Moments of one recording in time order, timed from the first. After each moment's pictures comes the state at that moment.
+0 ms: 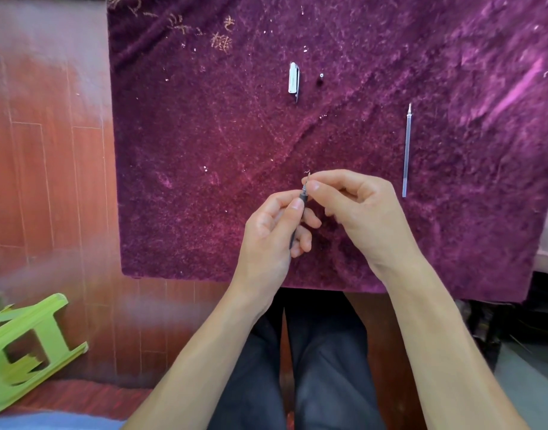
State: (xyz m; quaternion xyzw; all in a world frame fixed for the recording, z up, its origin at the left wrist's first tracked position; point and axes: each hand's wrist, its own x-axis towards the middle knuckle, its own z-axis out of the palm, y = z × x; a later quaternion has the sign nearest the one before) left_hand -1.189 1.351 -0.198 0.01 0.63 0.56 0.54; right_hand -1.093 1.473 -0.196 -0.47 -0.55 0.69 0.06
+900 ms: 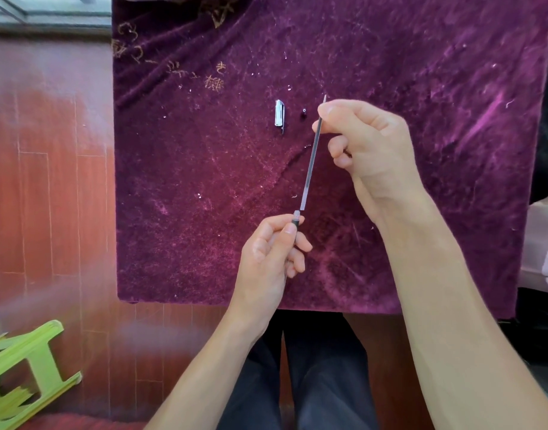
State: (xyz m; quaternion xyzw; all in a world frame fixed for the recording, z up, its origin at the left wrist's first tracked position) left_hand -1.182 1.359 -0.190 0.02 0.65 0.55 0.52; right_hand -1.144 1.551 -0.189 -0.50 -0.48 0.70 0.18
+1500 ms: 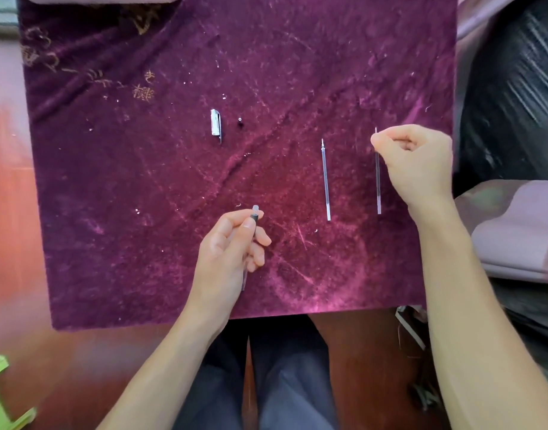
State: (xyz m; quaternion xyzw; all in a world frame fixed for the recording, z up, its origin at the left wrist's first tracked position) left_hand -1.177 1.389 -0.196 0.03 0.65 0.54 0.53; right_hand -1.024 1.631 -0.213 -0.65 -0.63 0.40 0.15
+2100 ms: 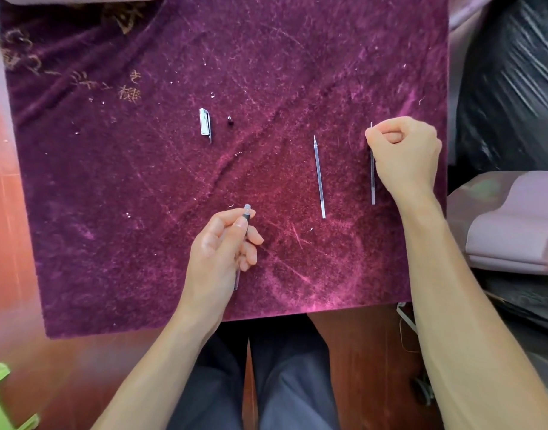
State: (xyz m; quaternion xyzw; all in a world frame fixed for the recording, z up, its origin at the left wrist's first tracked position) left_hand -1.178 1.393 -0.197 0.02 0.66 0.53 0.53; right_hand -1.027 1.636 -0.231 -0.68 -0.65 0.31 0.12
